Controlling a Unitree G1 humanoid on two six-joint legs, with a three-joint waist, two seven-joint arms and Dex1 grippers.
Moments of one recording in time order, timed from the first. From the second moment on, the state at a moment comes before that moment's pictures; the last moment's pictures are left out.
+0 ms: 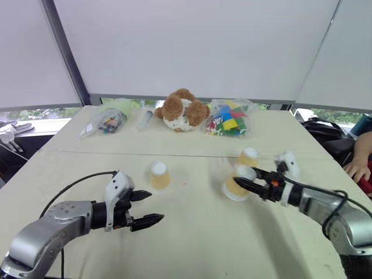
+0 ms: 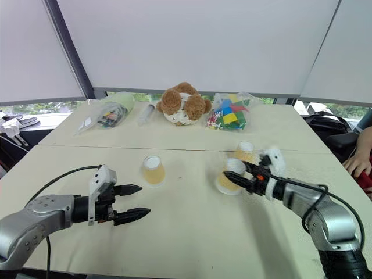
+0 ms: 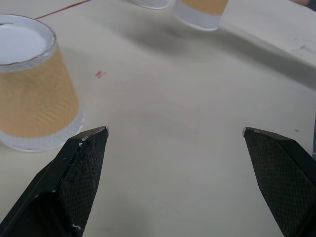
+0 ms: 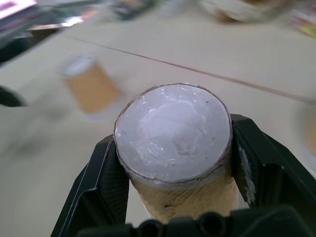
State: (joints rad) left arm -0.13 0.79 0.10 -0.50 -0.69 0.77 -0.83; right arm -0.29 -0.68 -0.17 -0.32 0.61 0.72 0.73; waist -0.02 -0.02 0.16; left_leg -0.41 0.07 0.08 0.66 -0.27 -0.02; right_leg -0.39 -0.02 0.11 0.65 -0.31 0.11
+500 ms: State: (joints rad) left arm -0.04 0.79 0.14 -0.60 -0.70 0.78 -0.76; right arm -0.54 -0.58 0.21 -0.03 0.40 0.57 0.94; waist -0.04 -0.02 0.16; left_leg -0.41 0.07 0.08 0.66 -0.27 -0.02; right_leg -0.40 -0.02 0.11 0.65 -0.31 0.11
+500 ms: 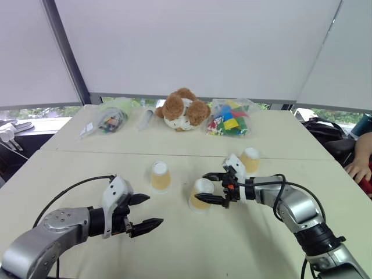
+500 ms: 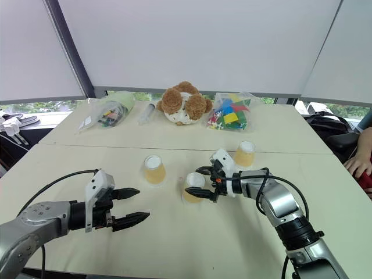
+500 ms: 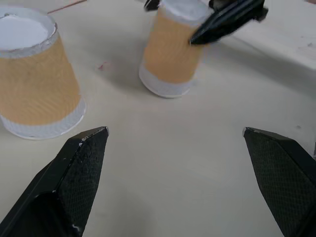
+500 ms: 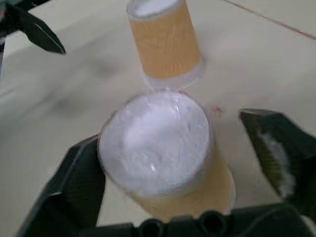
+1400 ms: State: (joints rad) left arm -0.22 0.77 0.13 -0.53 -0.82 0.85 -0.75; right arm -0.77 -0.52 -0.10 0.58 0.24 0.22 0.57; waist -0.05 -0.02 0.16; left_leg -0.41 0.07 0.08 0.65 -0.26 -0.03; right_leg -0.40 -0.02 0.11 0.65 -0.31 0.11
